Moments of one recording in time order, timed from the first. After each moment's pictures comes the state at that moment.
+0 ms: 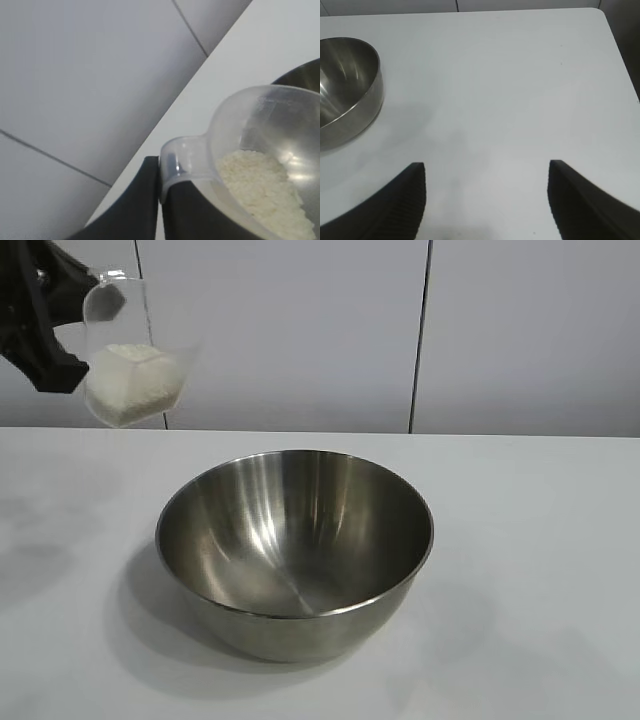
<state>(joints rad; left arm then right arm) -0.59 1.38 -0.77 0.43 -0.08 0.54 -0.07 -0.02 -0.47 0.06 1.09 -0.07</state>
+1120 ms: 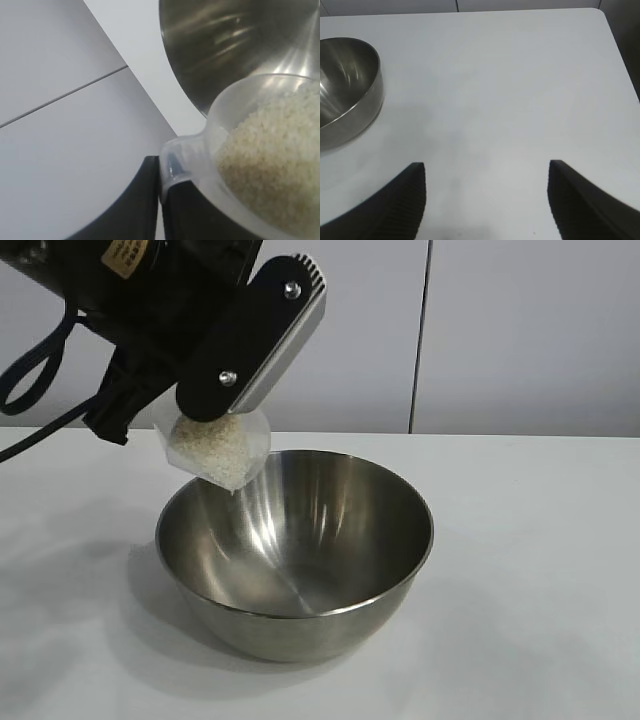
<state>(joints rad) -0.87 1.57 -1.01 1.17 0.51 0.80 -0.07 -0.02 -0.47 0.06 1.09 -0.07</state>
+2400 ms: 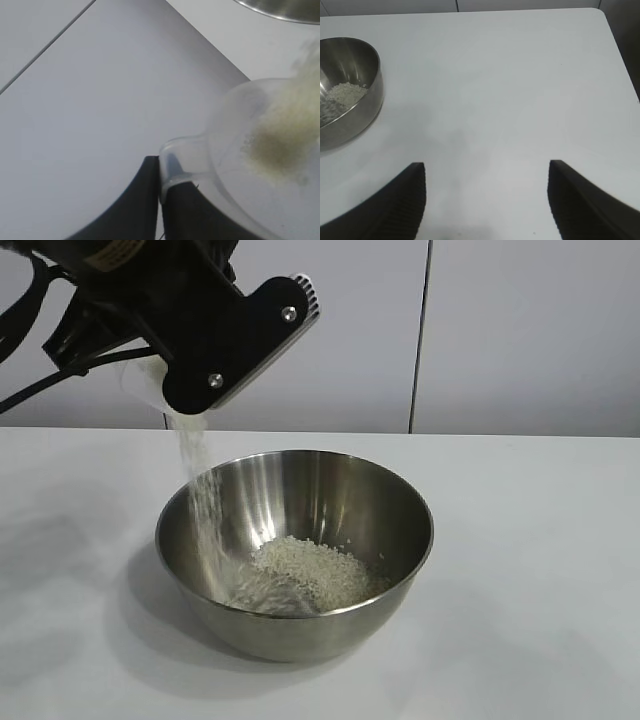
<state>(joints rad) -0.92 1.57 -1.01 1.48 0.64 0.62 -0.07 -0.02 -0.47 0.06 1.09 -0.07</state>
